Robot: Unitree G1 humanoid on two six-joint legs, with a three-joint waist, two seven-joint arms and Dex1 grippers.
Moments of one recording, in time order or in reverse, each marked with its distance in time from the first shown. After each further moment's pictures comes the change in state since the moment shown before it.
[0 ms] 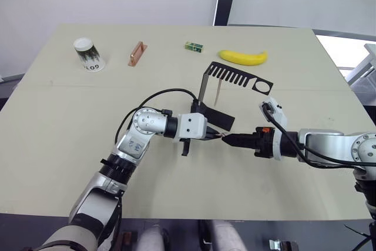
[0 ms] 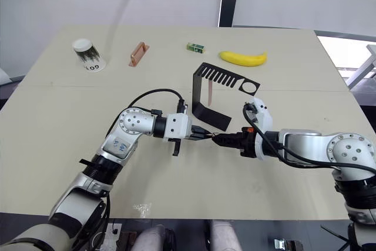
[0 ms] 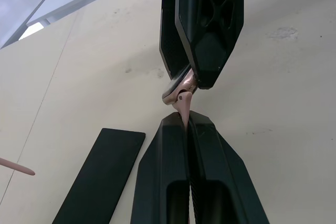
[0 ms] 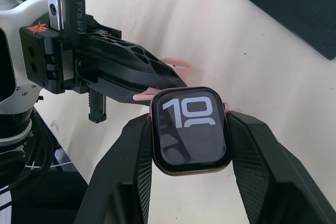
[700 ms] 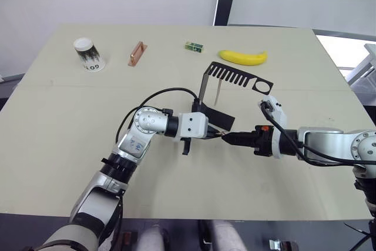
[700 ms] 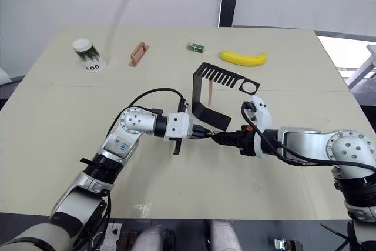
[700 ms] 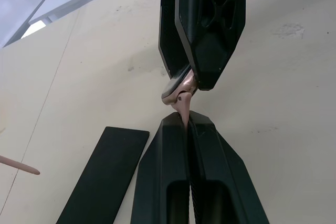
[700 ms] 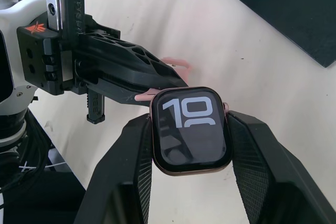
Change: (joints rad) left arm -0.009 -0.009 0.001 0.008 0.020 0.000 0.005; right arm -0.016 0.006 0.008 0.000 -0.001 0.000 -0.018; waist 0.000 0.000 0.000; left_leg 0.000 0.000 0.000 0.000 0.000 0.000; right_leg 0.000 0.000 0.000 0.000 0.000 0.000
